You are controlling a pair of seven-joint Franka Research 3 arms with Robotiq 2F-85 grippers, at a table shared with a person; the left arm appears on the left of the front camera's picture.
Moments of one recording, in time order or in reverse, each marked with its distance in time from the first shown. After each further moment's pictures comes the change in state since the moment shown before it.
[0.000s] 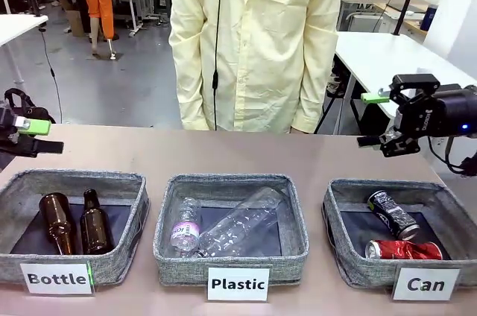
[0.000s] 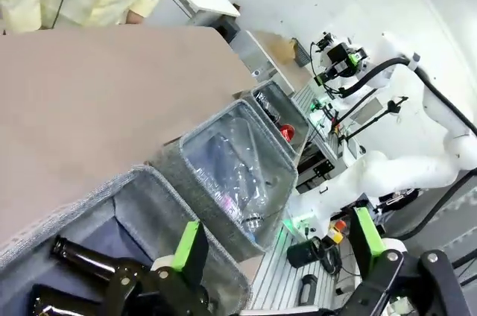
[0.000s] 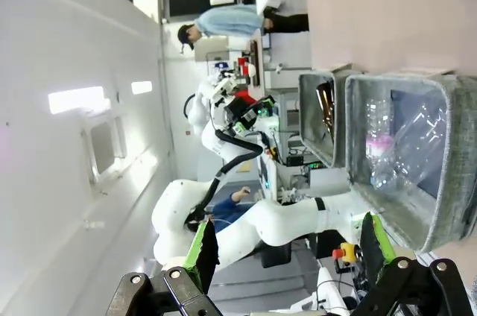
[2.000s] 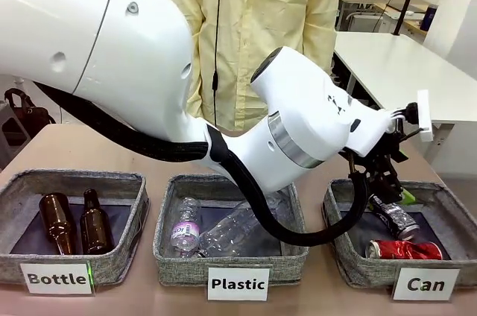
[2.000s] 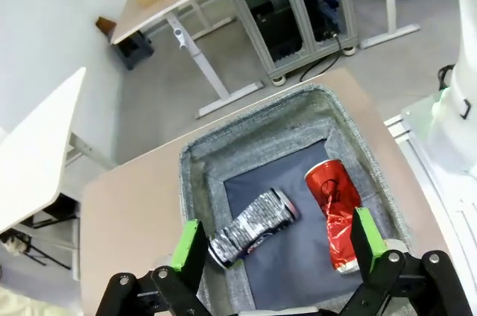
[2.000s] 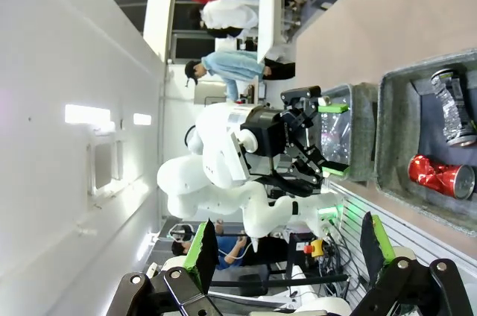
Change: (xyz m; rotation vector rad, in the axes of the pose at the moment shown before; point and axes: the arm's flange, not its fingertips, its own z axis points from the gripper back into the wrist) left arm 0.011 -0.171 -0.622 -0.087 0.488 -1.315; right arm -0.086 -0.016 0.314 -0.025 -0.200 0.085
